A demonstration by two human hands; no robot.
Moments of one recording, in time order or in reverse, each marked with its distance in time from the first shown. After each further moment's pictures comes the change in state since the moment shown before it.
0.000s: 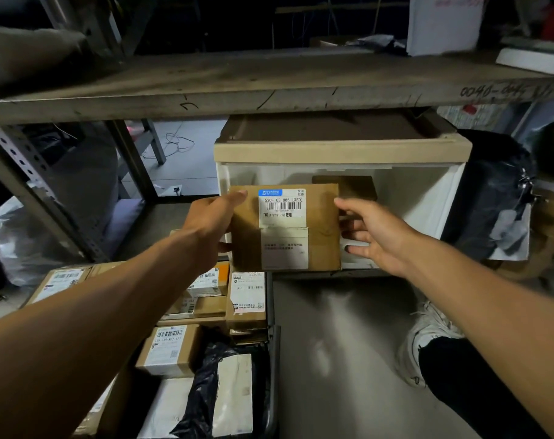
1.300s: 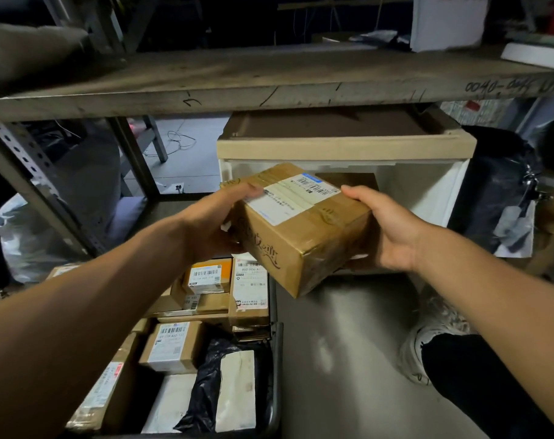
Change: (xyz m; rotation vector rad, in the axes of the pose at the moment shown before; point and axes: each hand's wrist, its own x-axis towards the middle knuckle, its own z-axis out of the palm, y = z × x) left_hand -0.018 0.017 -0.011 0.015 -0.305 -0.145; right_hand -0.012 -0.011 -0.003 0.199 -0.170 0.173
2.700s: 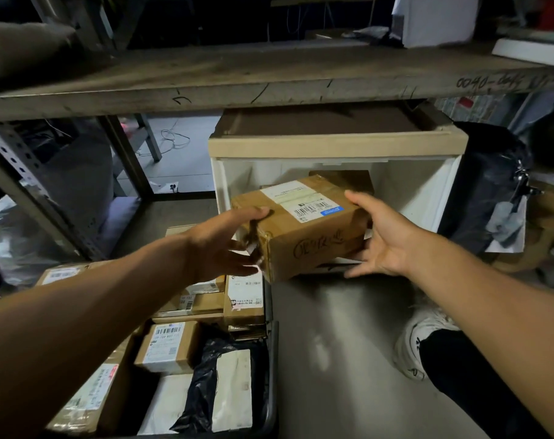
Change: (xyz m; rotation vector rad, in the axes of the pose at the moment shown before) left_hand 0.009 -0.024 0.003 0.056 -0.117 -0.102; right_hand 0.010 0.011 -0.011 0.055 0.199 0.081
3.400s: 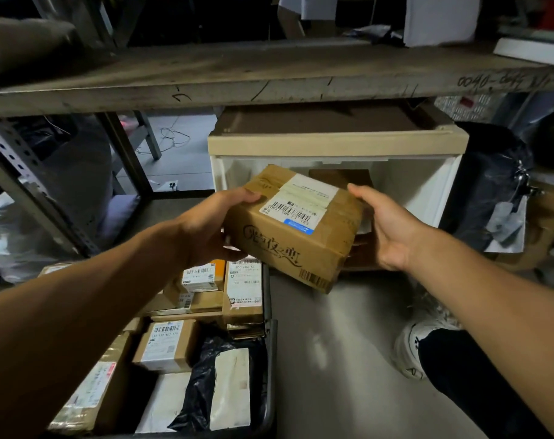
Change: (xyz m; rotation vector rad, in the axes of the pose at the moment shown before) left_hand 0.004 0.012 -0.003 -0.033 0.083 0.094; right_hand -0.005 -0.005 -0.003 0.004 -0.090 -0.017
